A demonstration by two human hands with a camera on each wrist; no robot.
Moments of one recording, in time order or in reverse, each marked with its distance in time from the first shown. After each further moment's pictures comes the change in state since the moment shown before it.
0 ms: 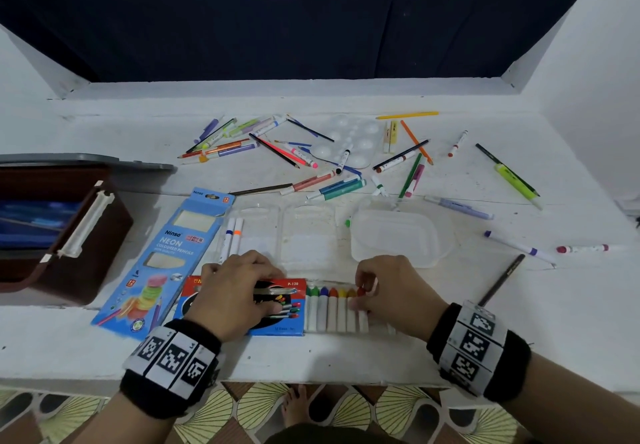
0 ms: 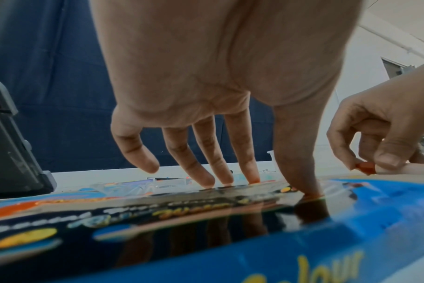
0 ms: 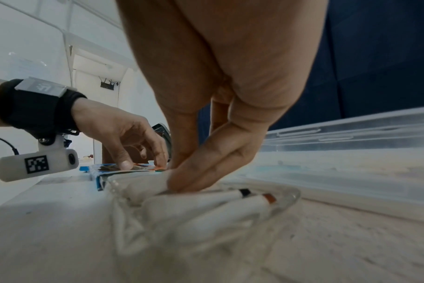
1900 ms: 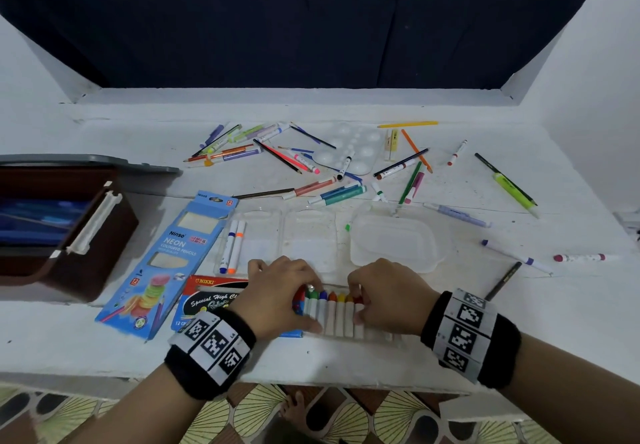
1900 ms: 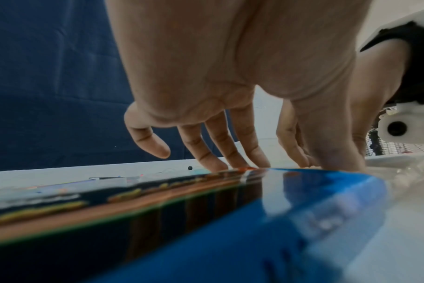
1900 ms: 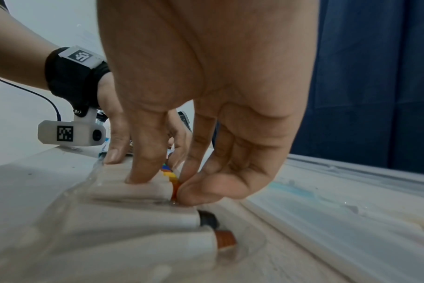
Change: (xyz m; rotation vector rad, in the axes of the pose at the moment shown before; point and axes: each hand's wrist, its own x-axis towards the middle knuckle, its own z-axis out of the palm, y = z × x) left_hand 0.012 0.044 0.008 0.023 -0.114 0.230; right_hand 0.005 -0.013 -0.011 -0.405 -0.212 -0.107
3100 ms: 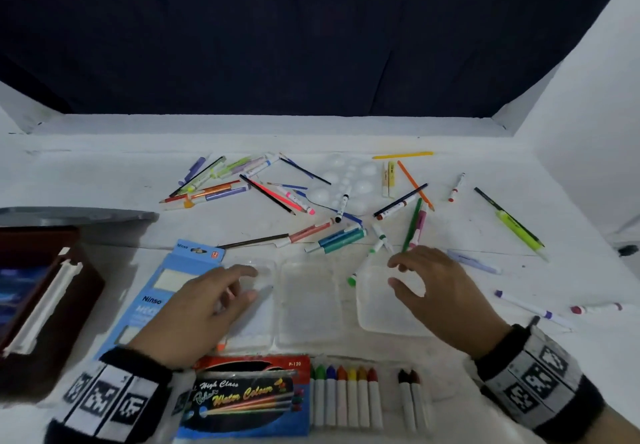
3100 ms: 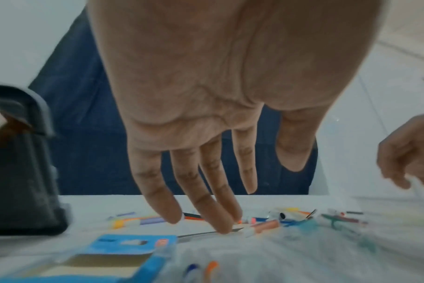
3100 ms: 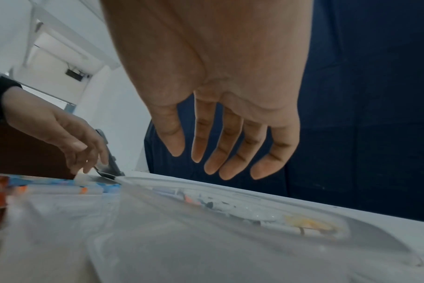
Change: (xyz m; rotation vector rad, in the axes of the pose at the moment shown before) left_hand 0.010 -0.101 -0.063 -0.339 0.236 -0.072; right_hand 0.026 0.055 -0.043 0.114 0.539 0.125
